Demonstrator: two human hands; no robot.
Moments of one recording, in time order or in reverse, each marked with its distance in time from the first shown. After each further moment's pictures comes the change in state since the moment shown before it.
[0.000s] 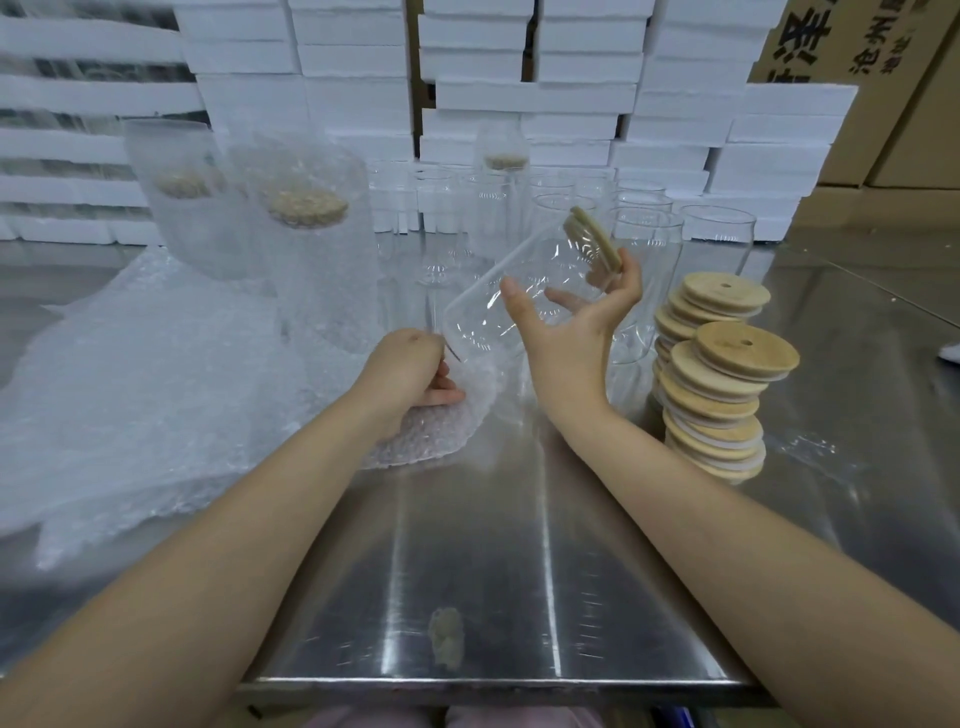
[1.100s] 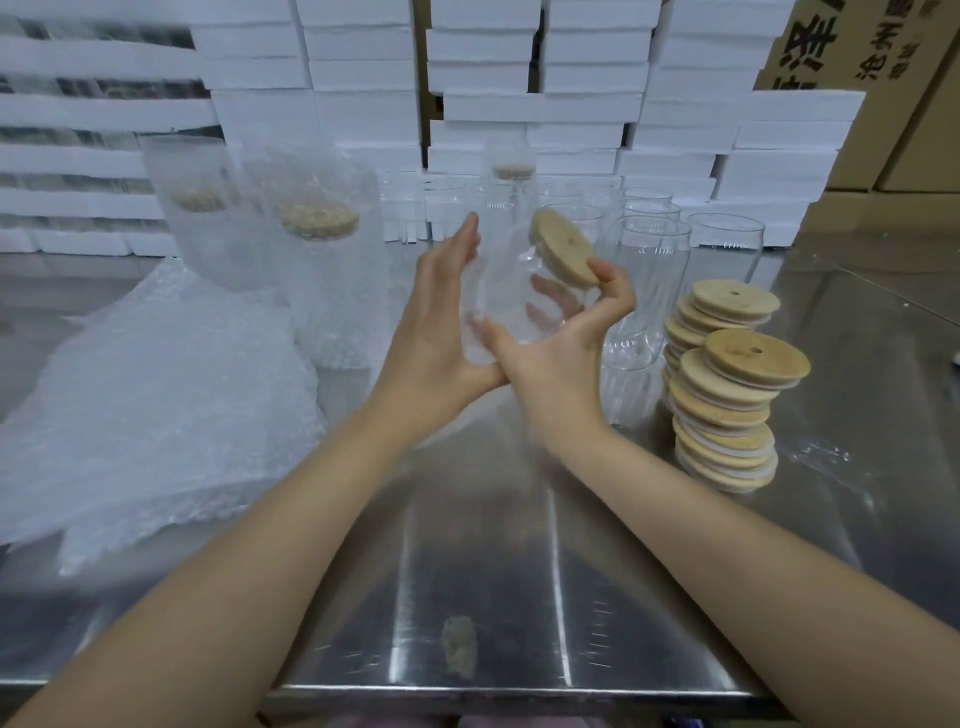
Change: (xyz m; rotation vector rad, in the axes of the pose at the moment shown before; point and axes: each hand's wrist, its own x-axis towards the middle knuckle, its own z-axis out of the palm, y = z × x) left_hand -0.021 0.008 0.000 0.453 -0.024 1.077; right_hand -0.022 -0.029 0.011 0.081 -0.109 -0.057
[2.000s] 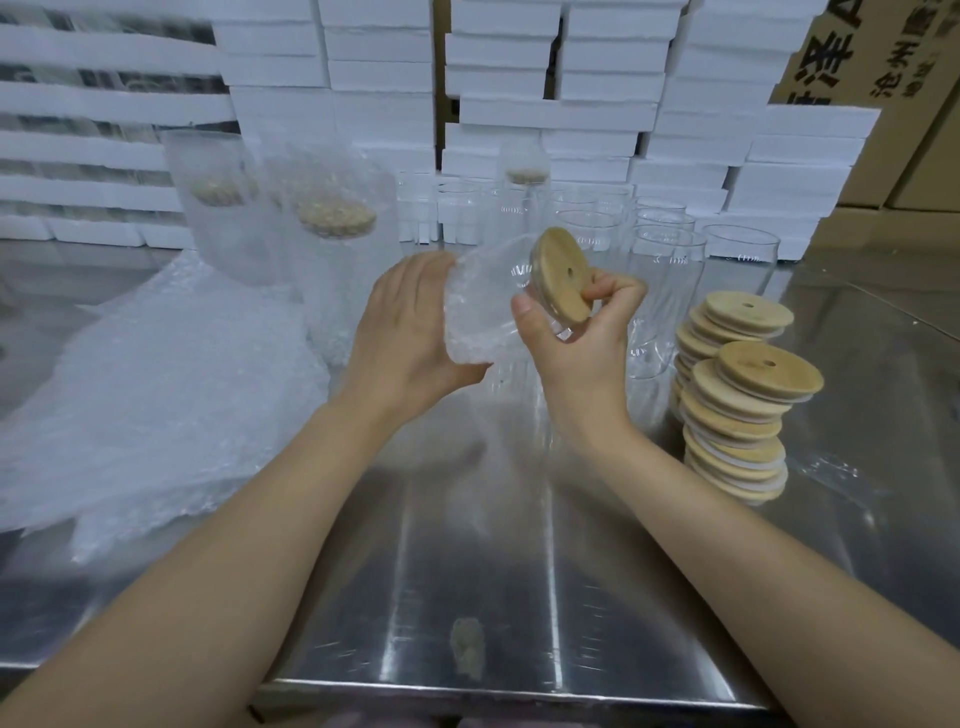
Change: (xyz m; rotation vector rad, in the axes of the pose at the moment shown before) left_hand 0.007 -0.018 -0.020 0.531 0.049 0.006; right_hand 0.007 -0.004 -0.009 -0.034 -0.056 0.004
